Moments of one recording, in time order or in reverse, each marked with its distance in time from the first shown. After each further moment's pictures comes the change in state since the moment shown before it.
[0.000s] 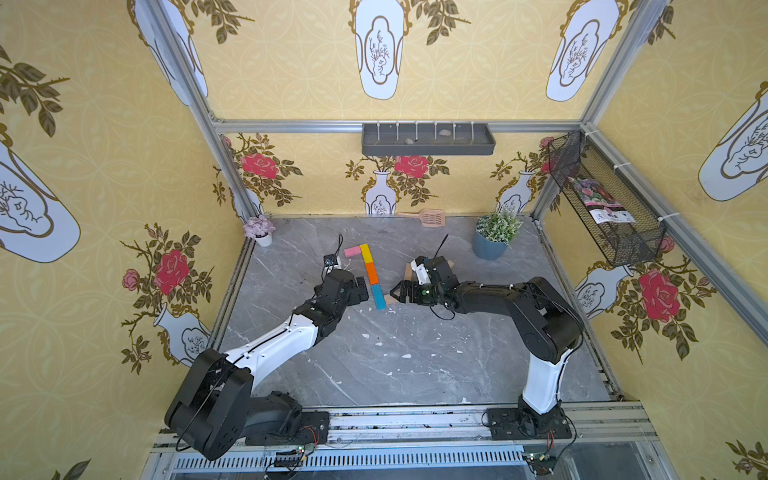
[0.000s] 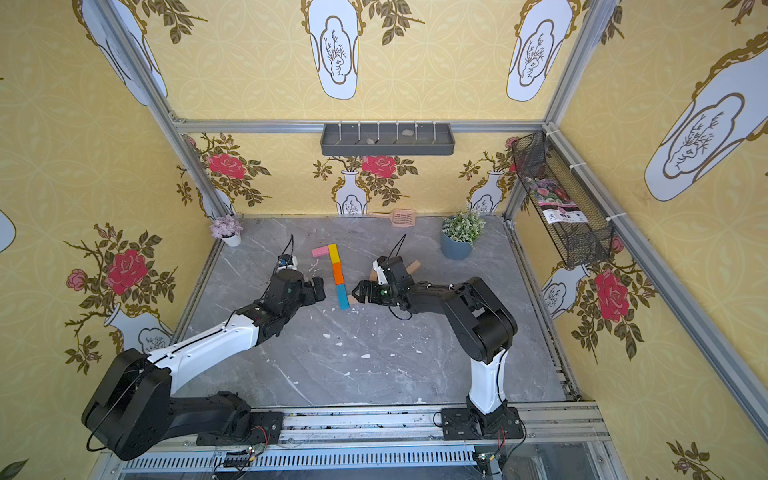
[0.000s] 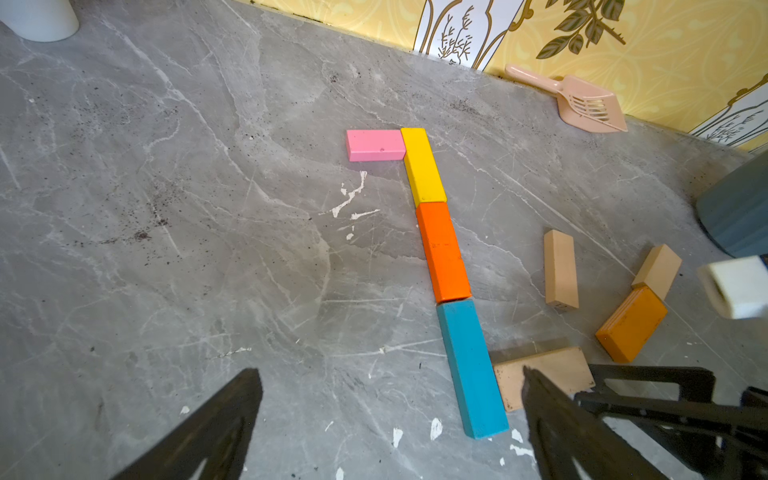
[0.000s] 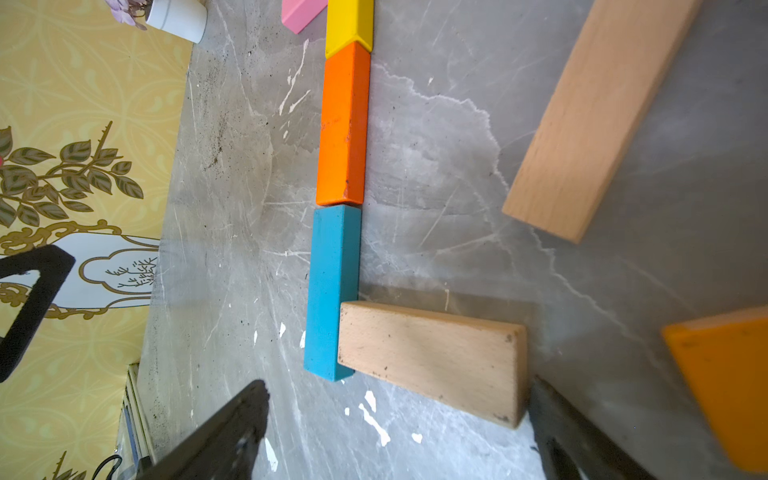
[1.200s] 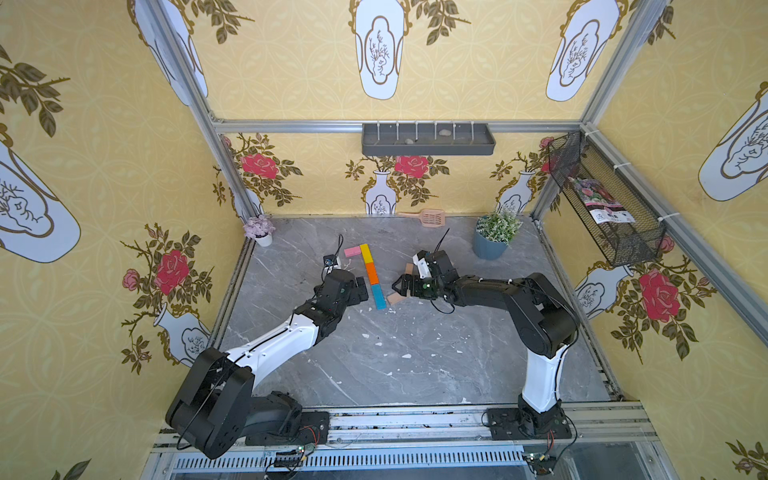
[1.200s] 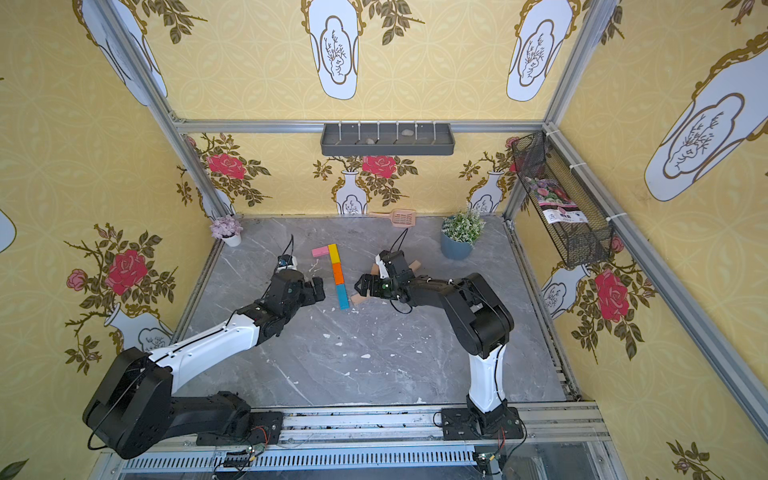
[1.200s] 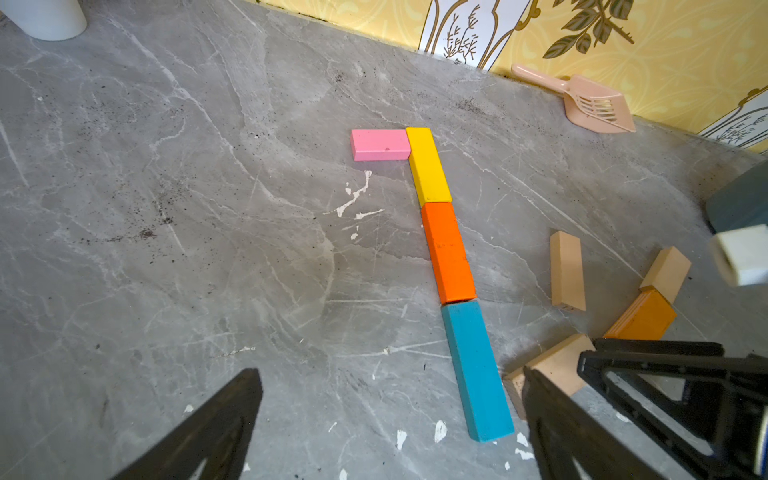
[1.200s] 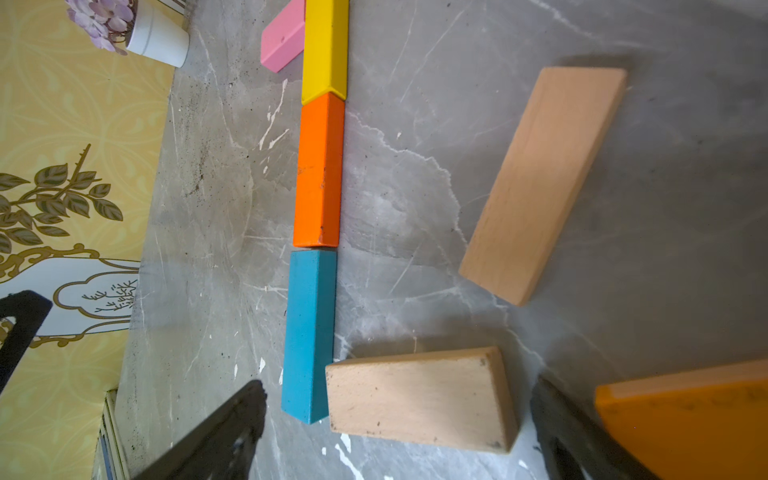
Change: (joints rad) left arm 0.000 0.005 0.000 0.000 -0.011 -0.004; right arm -0.031 0.045 0.068 -0.031 0.010 -0.030
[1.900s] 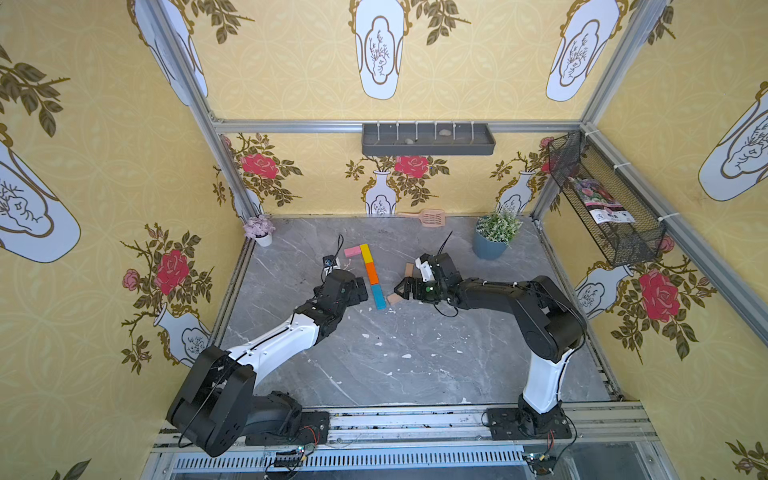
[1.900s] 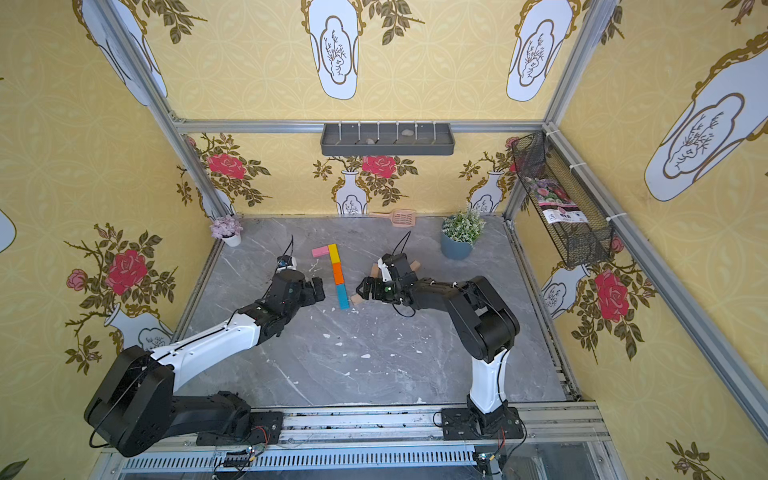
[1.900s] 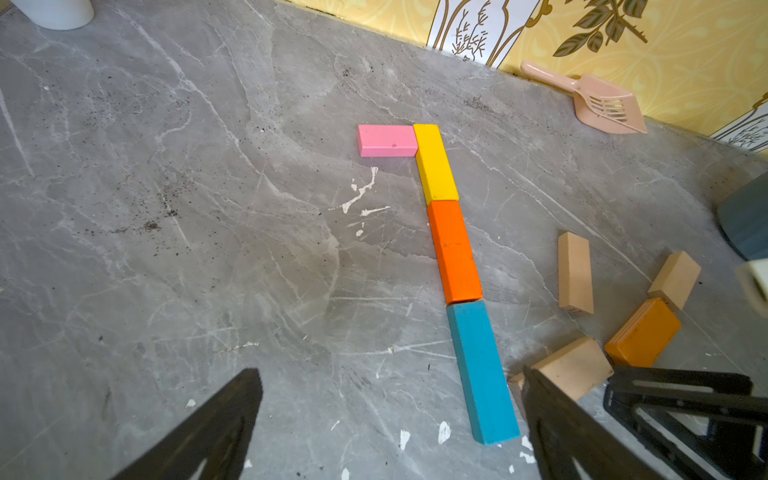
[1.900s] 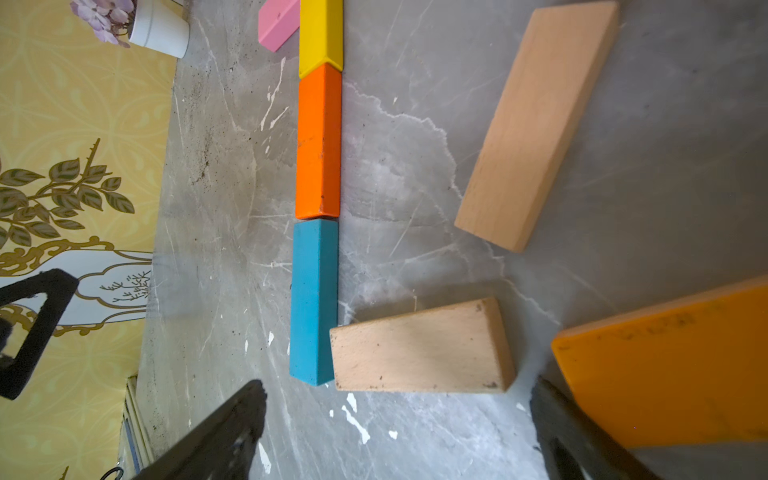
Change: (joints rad) left arm 0.000 0.012 0.000 -0.005 -0.011 -0.019; right arm -0.015 -0.045 -0.046 -0.025 -0.008 0.025
